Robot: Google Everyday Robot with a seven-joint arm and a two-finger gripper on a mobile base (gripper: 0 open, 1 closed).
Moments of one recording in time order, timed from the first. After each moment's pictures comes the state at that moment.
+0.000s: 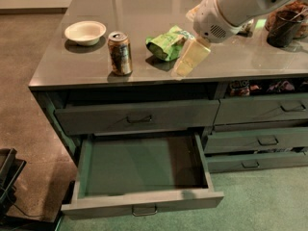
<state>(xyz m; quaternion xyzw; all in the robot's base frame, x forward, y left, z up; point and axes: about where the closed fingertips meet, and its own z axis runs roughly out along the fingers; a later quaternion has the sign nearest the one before) 0.595 -0.083 0.963 -0.60 0.71 0.05 0.35</state>
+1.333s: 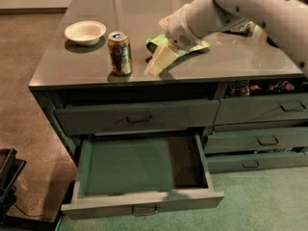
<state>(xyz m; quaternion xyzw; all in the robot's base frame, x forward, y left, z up) 0.649 -0.016 0.926 -0.60 0.68 0.12 0.40</state>
